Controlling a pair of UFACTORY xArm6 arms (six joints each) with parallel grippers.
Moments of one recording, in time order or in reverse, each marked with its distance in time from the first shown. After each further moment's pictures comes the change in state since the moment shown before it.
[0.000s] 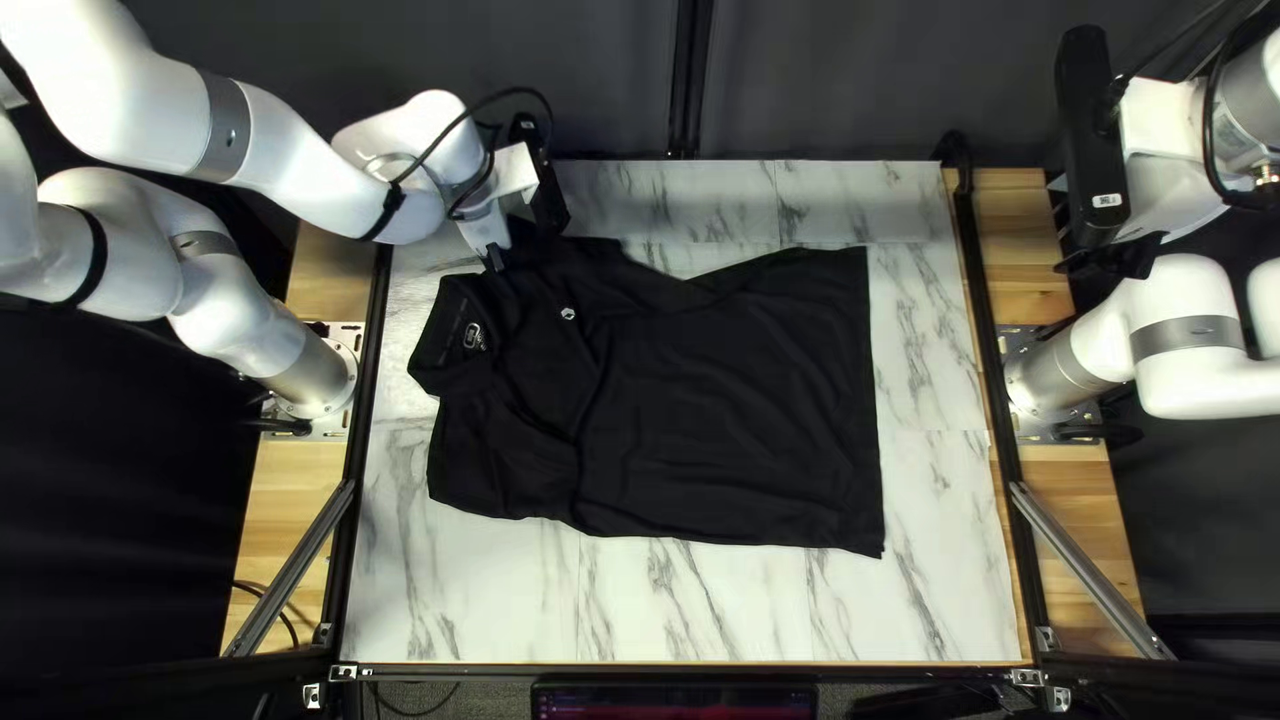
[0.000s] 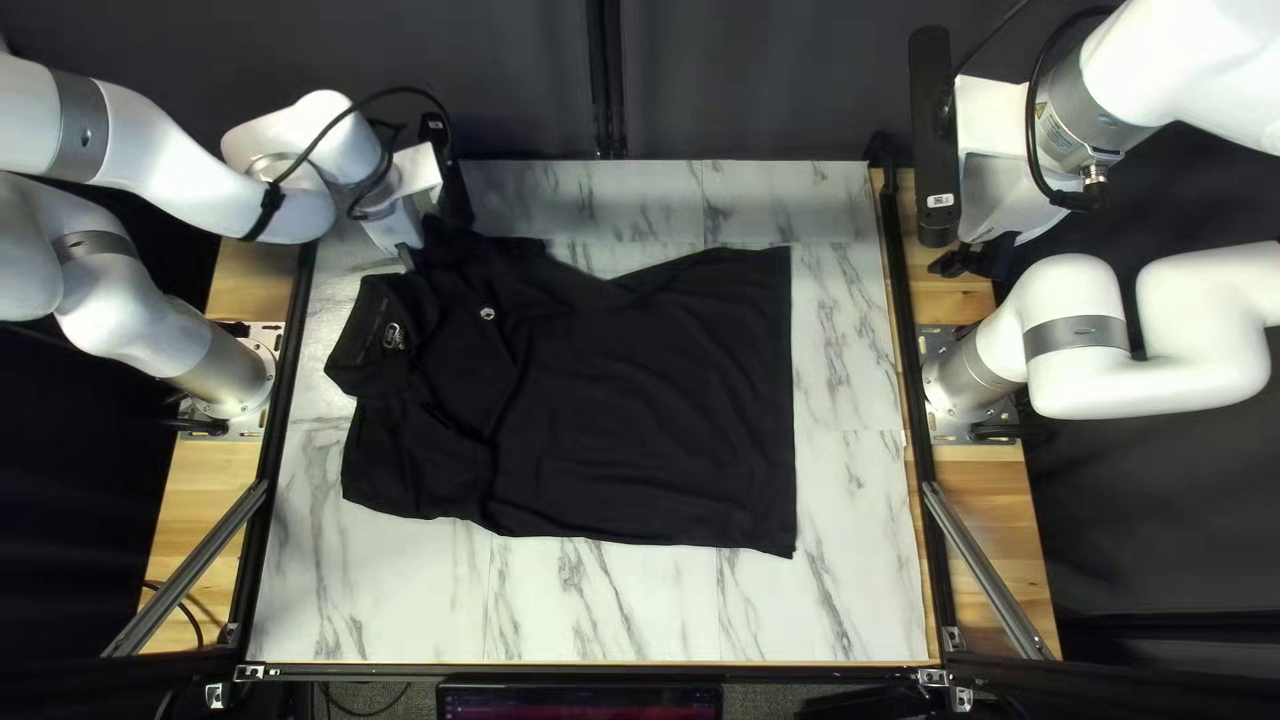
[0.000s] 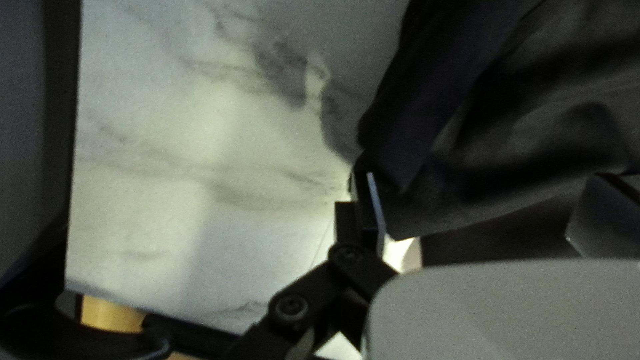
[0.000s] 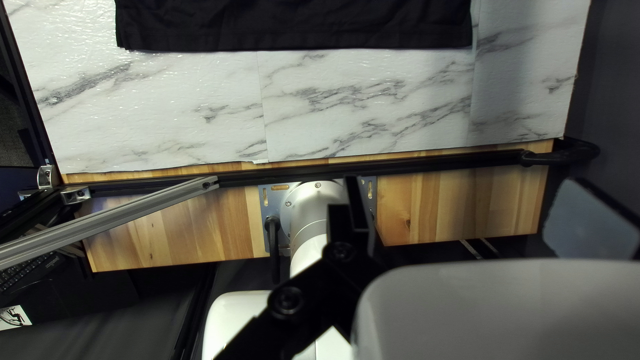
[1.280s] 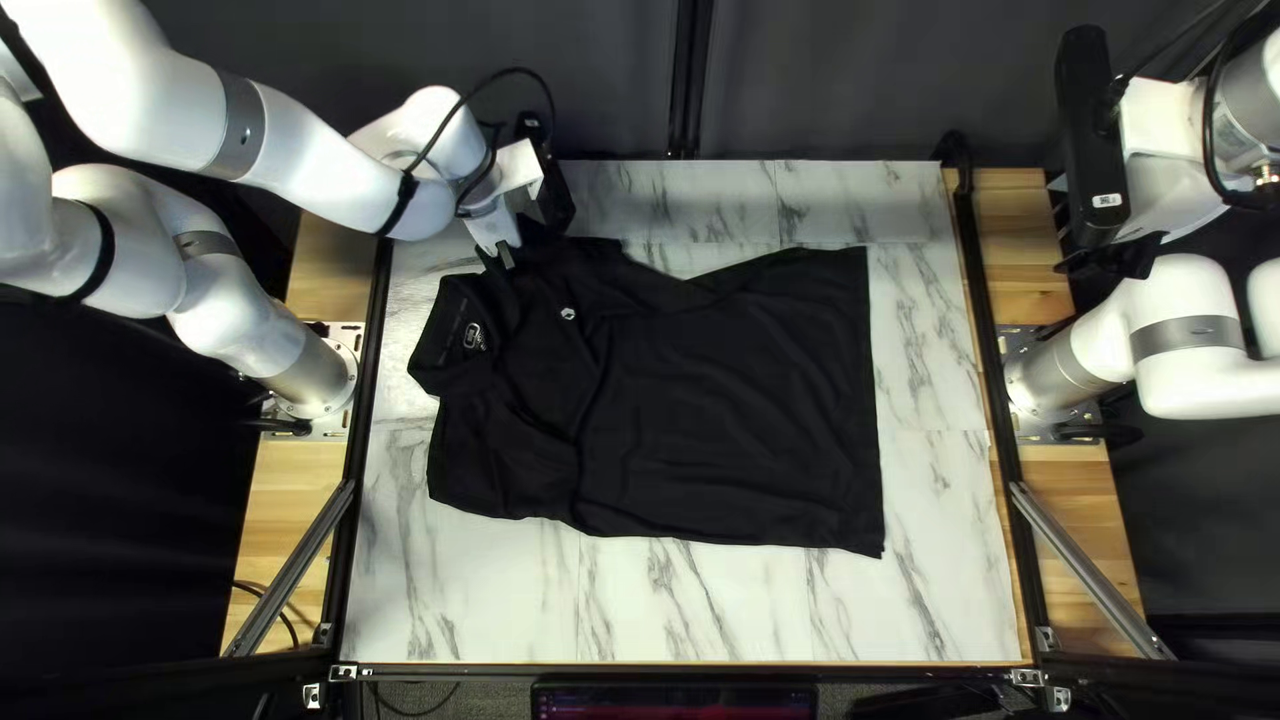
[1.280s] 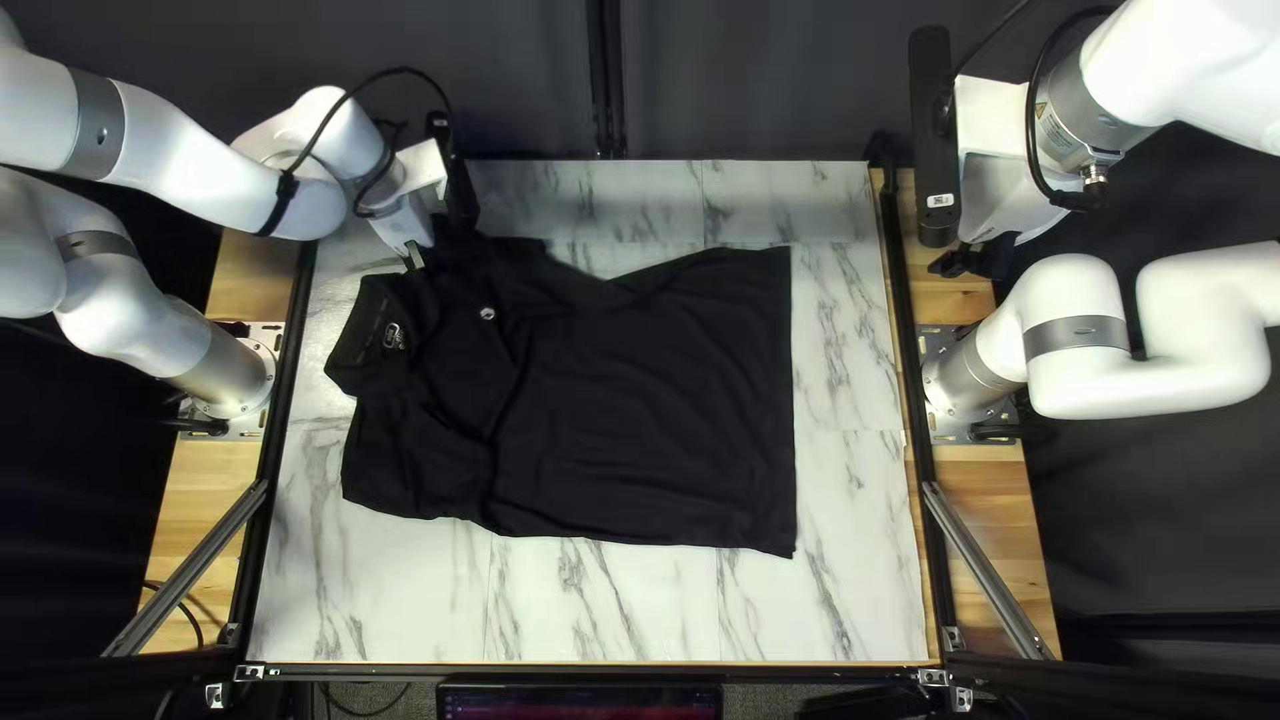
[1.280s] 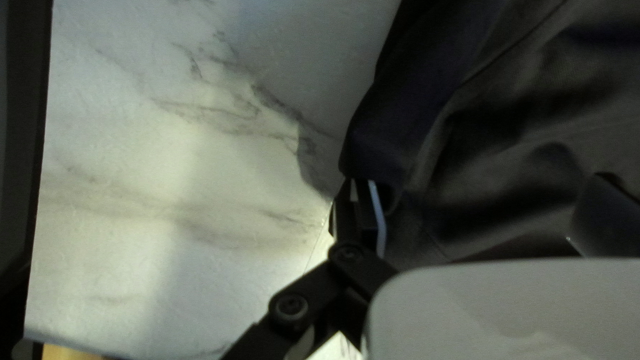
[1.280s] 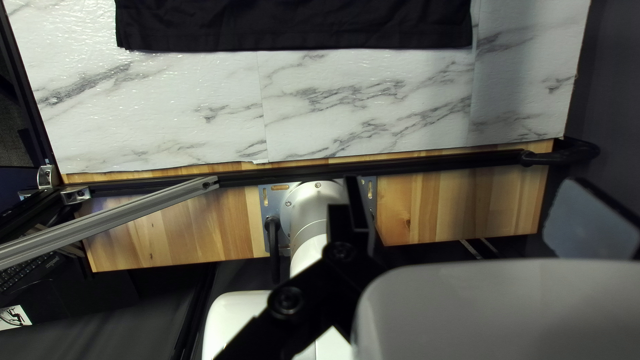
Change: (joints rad) left arm 0.038 0.067 -0.025 -0.217 -0.077 0.187; right arm 0.000 0.000 0.000 0.000 0.000 0.000
